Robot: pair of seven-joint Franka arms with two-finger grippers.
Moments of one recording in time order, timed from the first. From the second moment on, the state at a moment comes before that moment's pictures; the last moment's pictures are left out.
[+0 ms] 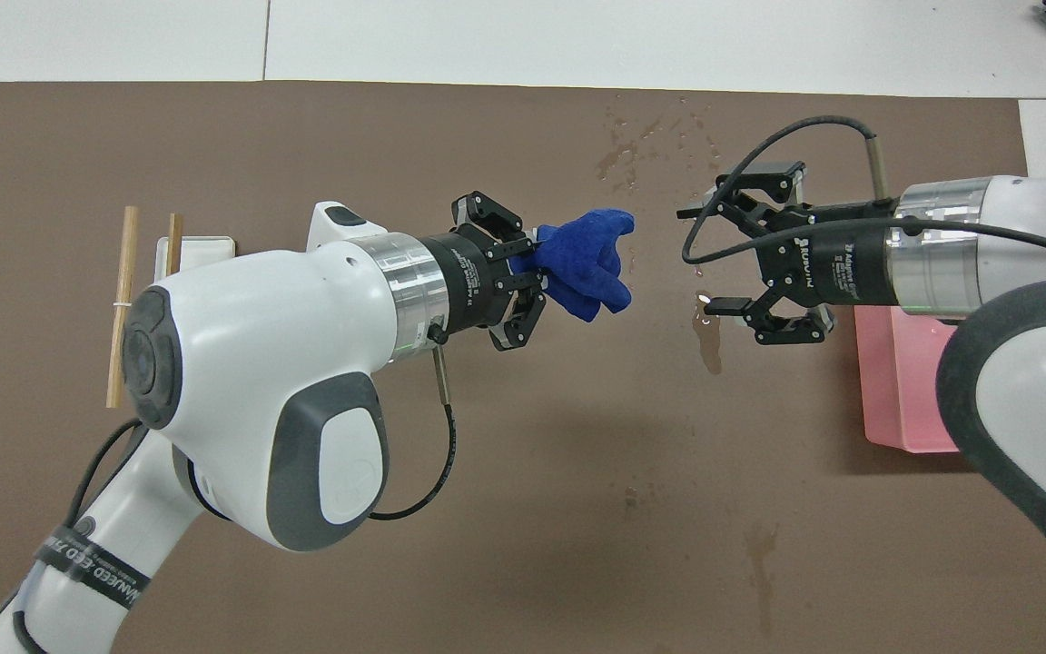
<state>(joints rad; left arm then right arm) -0.39 0.08 -0.26 -1.85 -0.64 2.57 -1.94 0.15 -0.02 0.04 -1.84 0.78 2.08 0.97</state>
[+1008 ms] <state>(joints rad) -0.48 0.08 -0.26 -1.86 -0.64 2.67 -2.02 0.25 -0.01 0.03 -1.92 0.80 2.20 0.86</state>
